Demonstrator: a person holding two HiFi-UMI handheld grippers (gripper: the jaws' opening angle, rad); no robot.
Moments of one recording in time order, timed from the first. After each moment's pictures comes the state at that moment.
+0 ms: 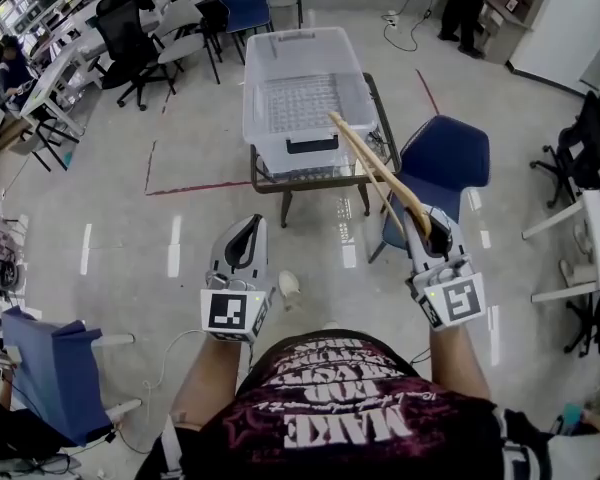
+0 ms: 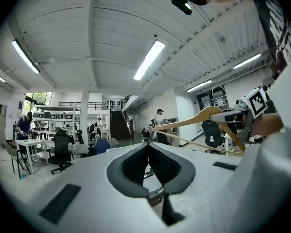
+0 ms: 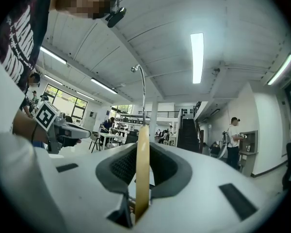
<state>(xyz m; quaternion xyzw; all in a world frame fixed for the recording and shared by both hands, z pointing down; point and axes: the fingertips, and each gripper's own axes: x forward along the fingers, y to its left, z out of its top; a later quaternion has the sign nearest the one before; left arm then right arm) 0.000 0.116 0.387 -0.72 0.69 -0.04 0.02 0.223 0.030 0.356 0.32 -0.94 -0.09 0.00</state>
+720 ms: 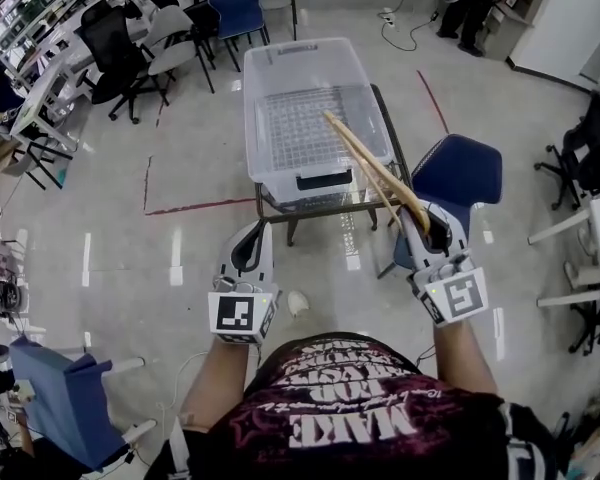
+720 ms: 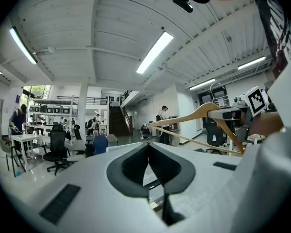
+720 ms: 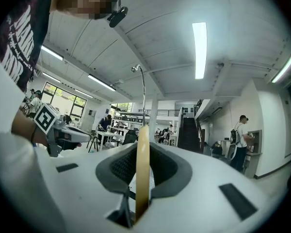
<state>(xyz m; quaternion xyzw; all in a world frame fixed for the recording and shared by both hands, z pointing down) -0.067 0.003 0.403 -0.73 0.68 -0.05 0.00 0.146 -0.078 0.357 0.32 -0.94 -0.08 0.01</state>
